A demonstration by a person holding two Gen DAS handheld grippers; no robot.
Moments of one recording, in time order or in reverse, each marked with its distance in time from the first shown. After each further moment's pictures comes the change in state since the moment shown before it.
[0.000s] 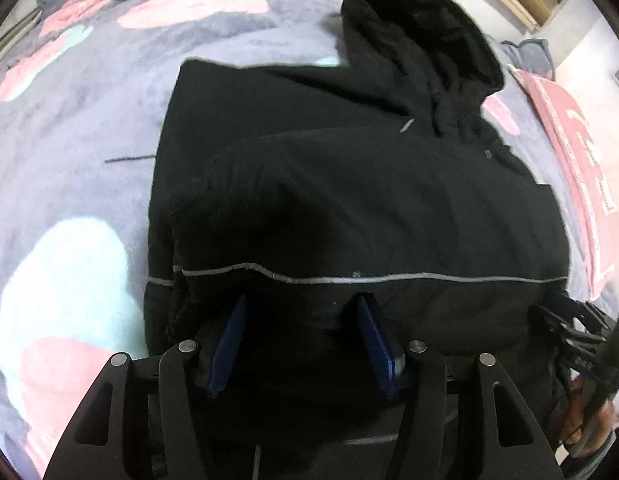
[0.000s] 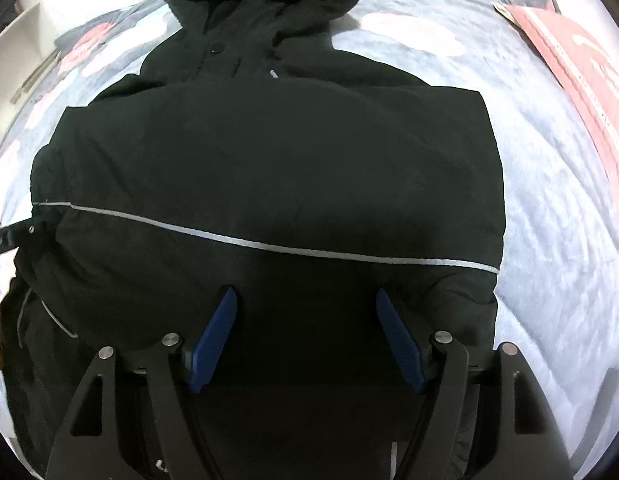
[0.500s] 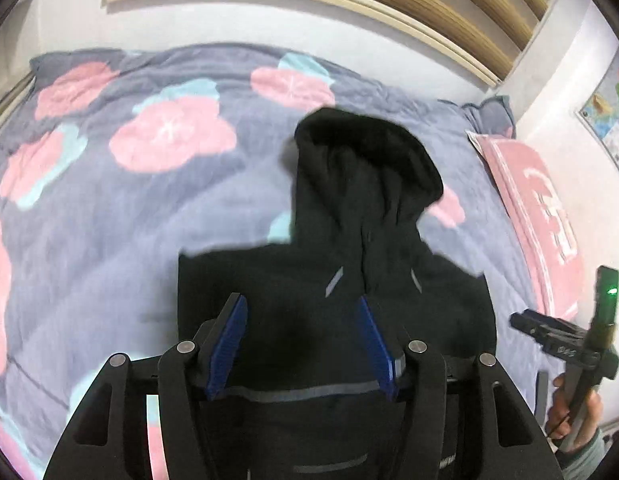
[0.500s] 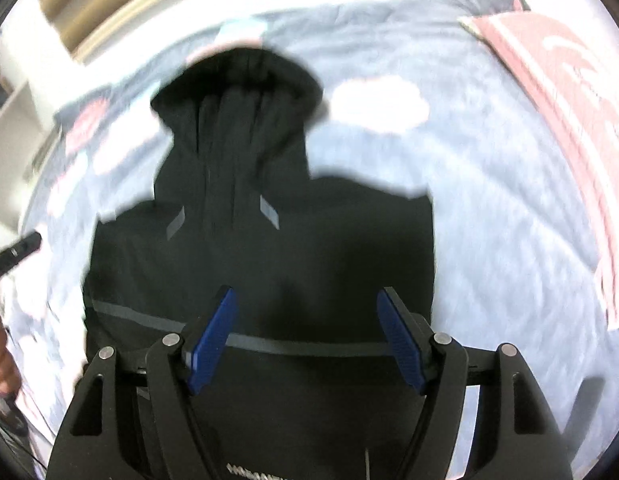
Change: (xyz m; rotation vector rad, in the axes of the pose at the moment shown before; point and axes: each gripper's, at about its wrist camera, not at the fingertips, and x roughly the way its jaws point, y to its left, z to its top) left arm -0.107 -0.037 0.112 0.033 -0.195 -0.050; right arm -0.096 -0.047 0.108 0.157 -0.123 0.085
